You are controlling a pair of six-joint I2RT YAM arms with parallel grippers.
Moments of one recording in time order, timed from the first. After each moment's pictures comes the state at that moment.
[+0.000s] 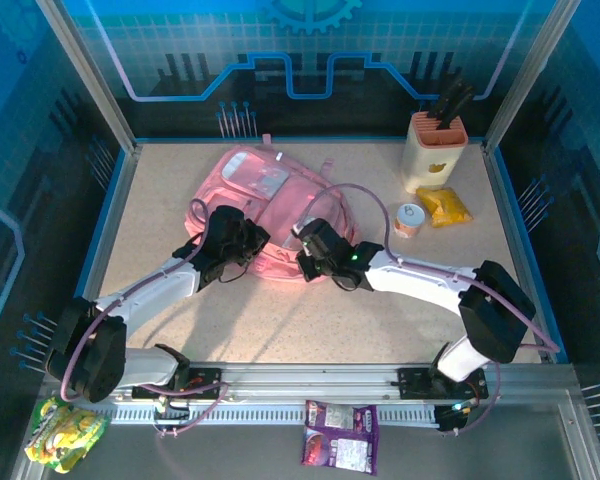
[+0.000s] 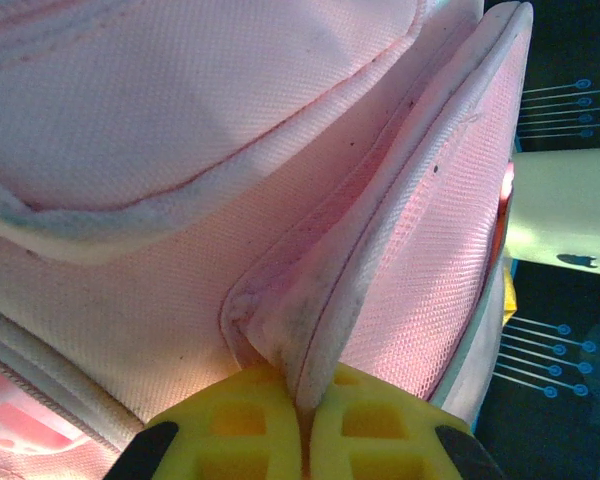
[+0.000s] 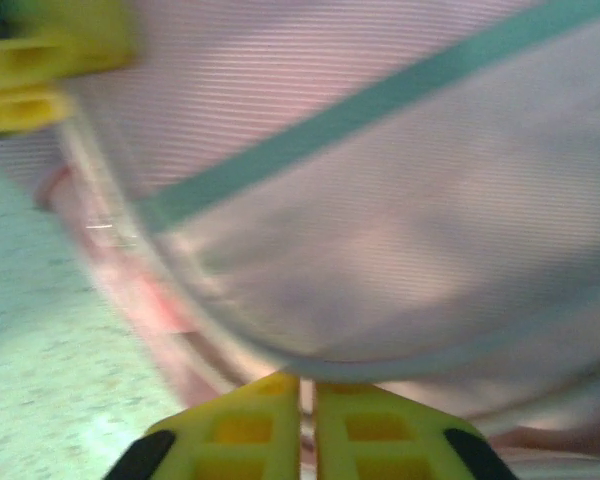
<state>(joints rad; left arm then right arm) -0.44 1.30 0.73 -0.10 0.11 -1.27 0.91 1.56 1.03 -0.30 0.17 0.28</state>
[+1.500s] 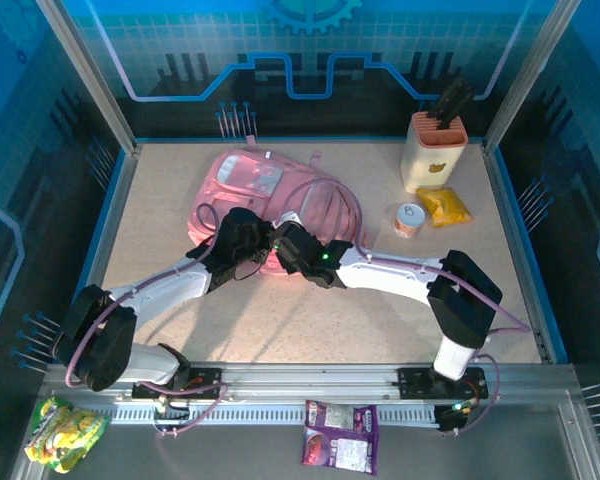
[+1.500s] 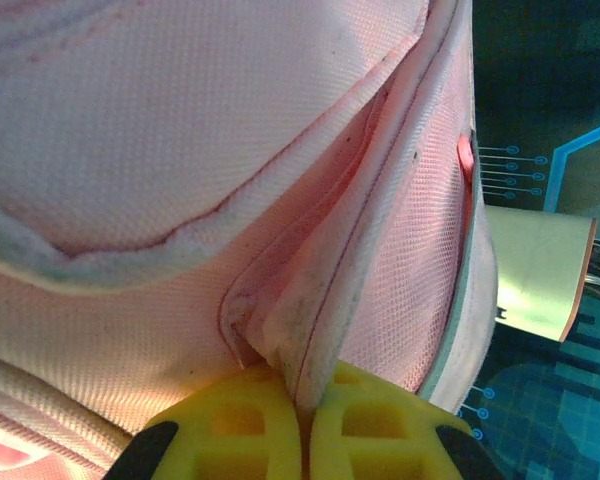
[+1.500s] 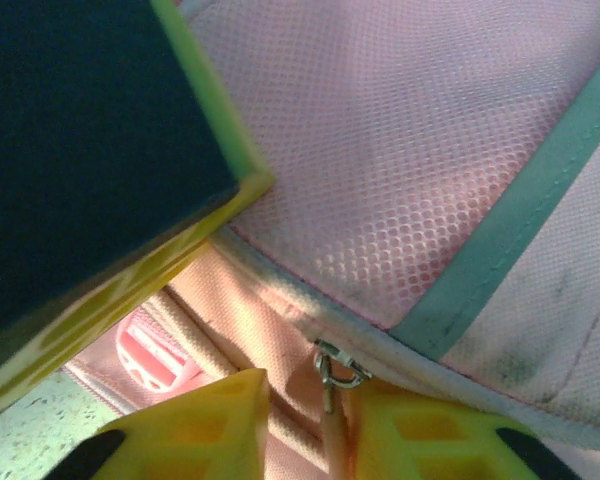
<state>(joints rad) -0.53 1.36 0.73 0.06 0.00 -1.53 0.98 1.74 1.21 -0.33 0.45 0.32</state>
